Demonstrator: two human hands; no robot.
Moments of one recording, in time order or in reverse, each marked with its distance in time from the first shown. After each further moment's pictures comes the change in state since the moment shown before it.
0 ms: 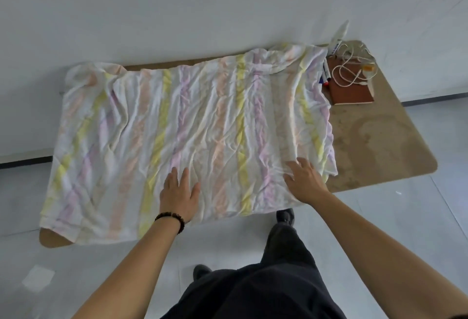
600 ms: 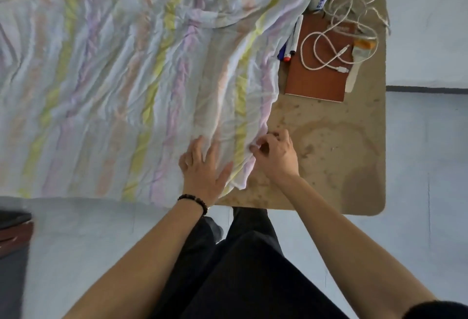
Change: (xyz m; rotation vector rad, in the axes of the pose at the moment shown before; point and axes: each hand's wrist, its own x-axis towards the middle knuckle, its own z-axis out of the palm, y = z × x) left_hand 0.049 0.341 0.161 0.060 0.139 -0.008; right_hand 0.166 0.205 -0.060 0.264 0.008 -0.198
